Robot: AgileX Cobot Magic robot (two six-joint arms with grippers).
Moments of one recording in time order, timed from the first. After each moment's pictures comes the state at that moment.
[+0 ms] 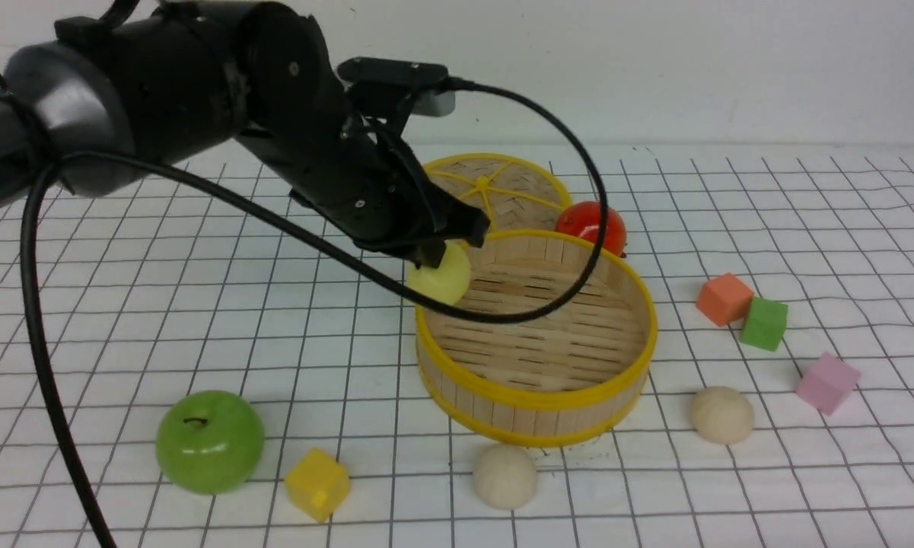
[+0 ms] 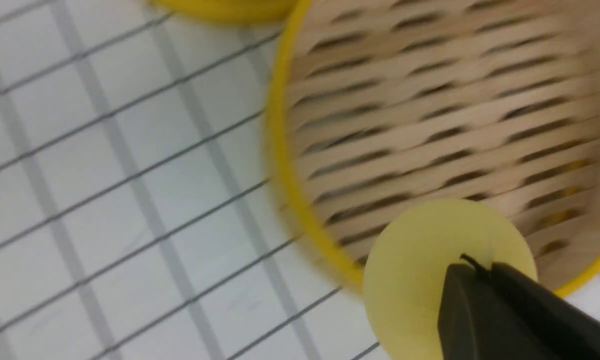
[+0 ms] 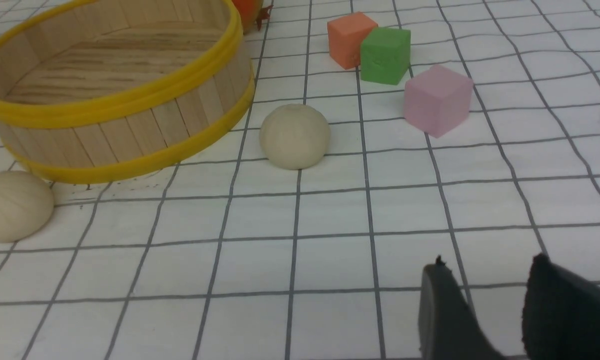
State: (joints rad) right arm 0.06 -0.01 0.02 0.10 0.40 0.01; left arm -0.49 1.81 -1.59 -0.21 0.77 0.07
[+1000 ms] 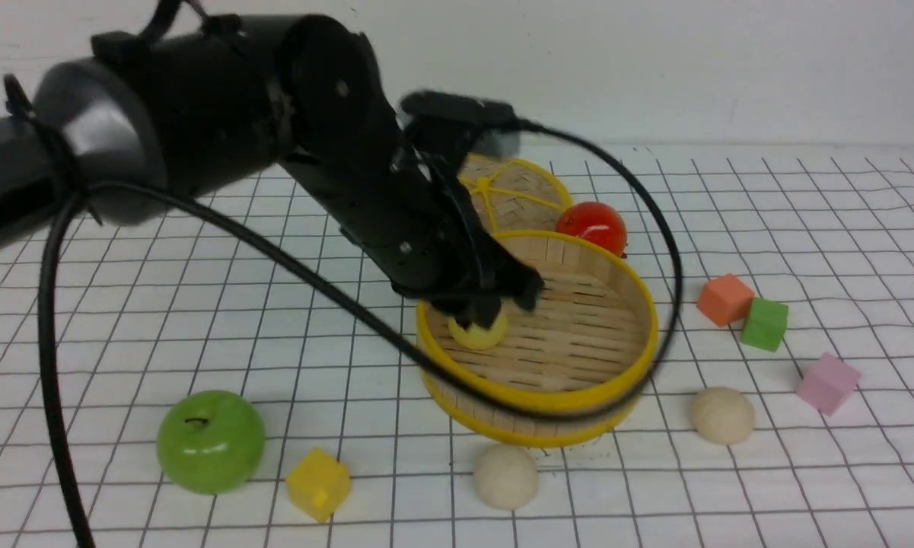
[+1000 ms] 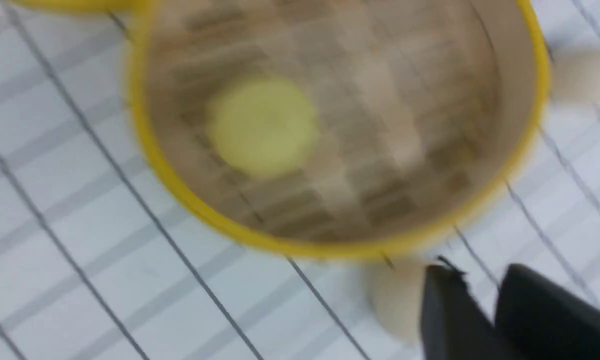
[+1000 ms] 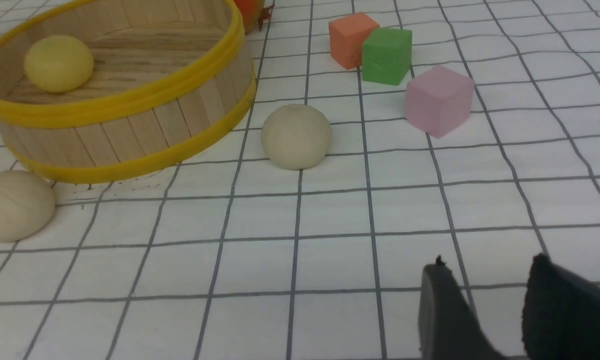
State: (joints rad) right arm 0.06 -0.01 0.02 0.10 0.40 0.01; left arm -0.66 1.77 -1.52 -0.17 0.88 0.08
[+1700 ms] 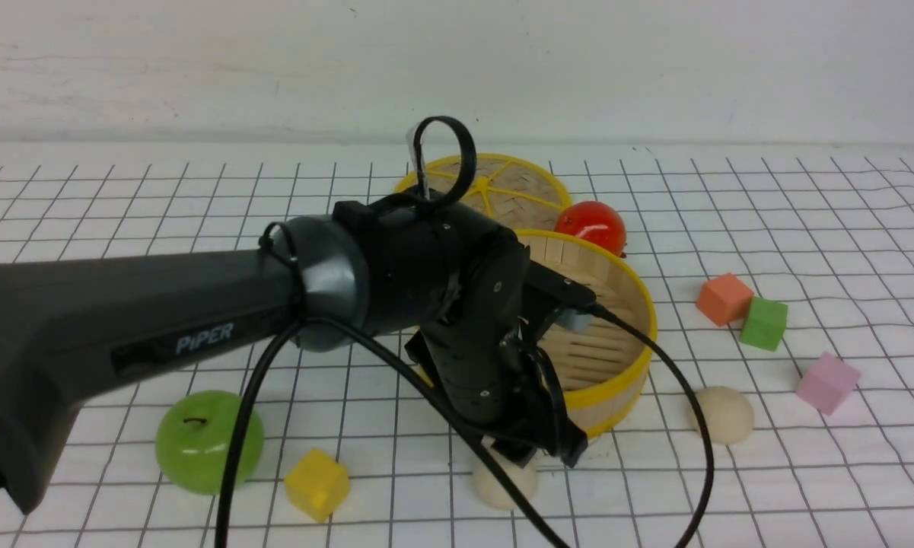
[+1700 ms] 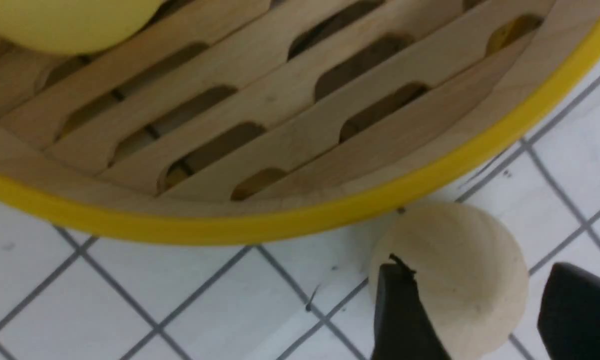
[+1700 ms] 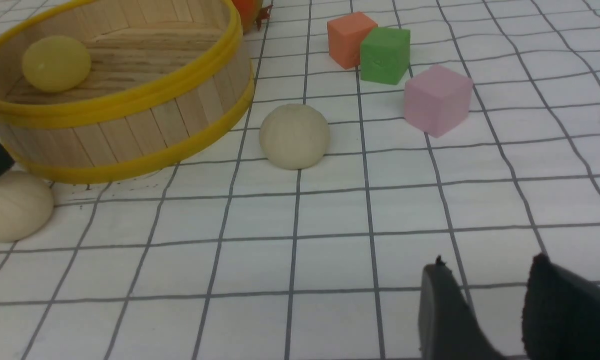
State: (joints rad) right arm 0.06 -0.01 0.02 0.10 0.40 0.01; left arm -0.75 1.96 -1.48 -0.01 0.79 -0.05
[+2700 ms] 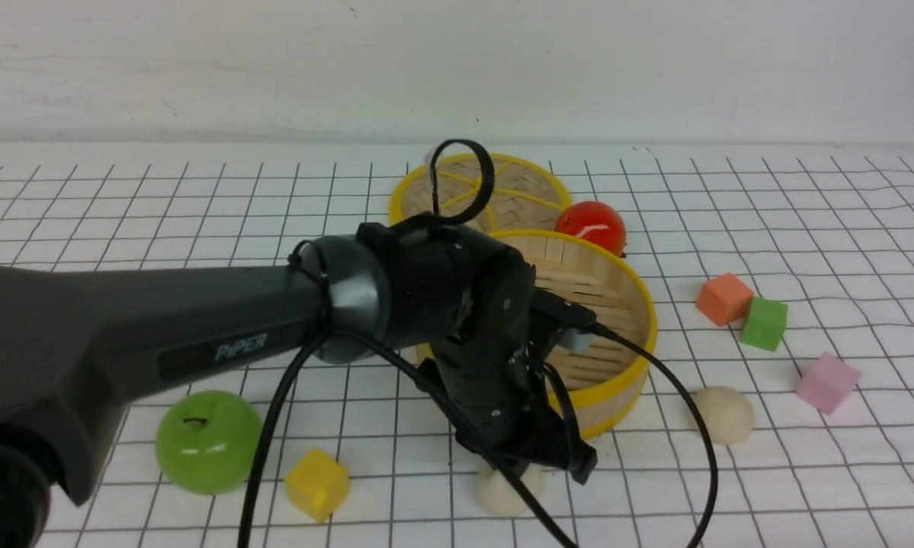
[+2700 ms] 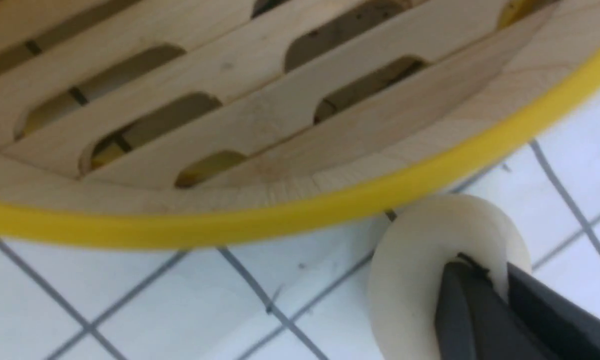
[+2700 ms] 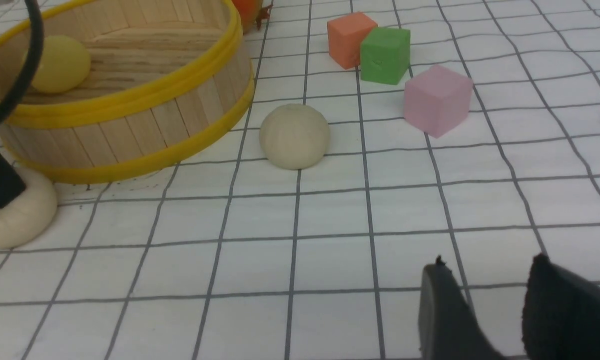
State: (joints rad) right arm 0.06 -0.01 0.02 0.10 0.40 0.01; left arm -0.75 2.00 -1.48 -0.08 0.81 -0.07
